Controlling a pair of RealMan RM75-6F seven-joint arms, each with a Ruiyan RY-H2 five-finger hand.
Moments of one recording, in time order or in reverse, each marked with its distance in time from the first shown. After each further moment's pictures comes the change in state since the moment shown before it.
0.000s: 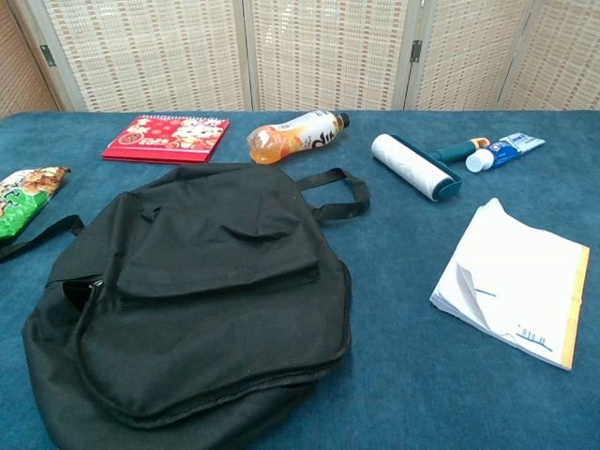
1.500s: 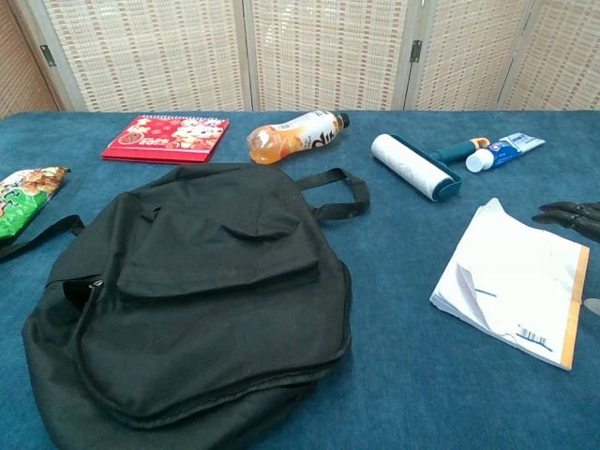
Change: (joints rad) left arm 0.001 0.017 0.006 -0.022 -0.009 -0.009 0.010; right arm 0.199 -0.431 -0.020 0.515 -0.052 -0.287 -0.054
